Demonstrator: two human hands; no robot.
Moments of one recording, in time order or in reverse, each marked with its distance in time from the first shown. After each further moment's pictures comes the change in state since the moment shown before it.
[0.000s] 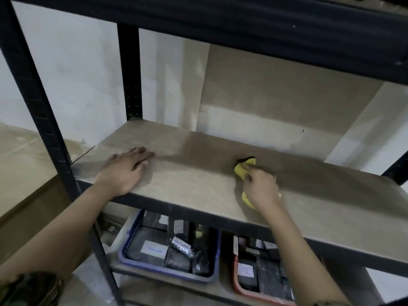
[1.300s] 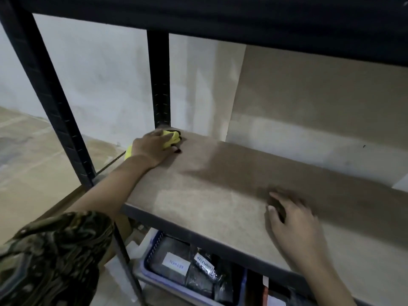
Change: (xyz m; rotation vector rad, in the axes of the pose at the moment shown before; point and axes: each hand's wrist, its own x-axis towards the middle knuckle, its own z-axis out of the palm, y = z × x) left_hand 0.106 -0.025 -0.011 0.259 0.045 -0.215; right_hand -0.003 0.007 0.014 0.033 0.052 -0.129
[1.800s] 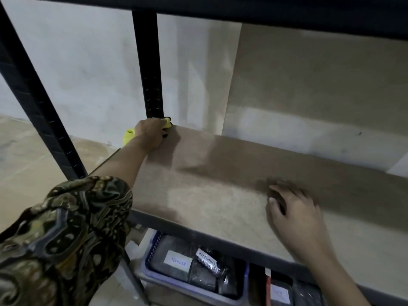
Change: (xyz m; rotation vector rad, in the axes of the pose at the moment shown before) left_hand 0.054 0.000 -0.001 0.074 0.063 0.053; right_hand 0.001 0.002 0.010 -0.037 0.063 -0.013
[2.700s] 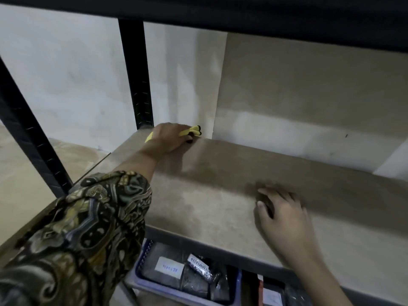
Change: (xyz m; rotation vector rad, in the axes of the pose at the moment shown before) left_hand 0.021 0.064 0.012 -0.081 -0.020 0.202; right_hand 0.004 0.002 0.000 0.015 -0.021 -0.001
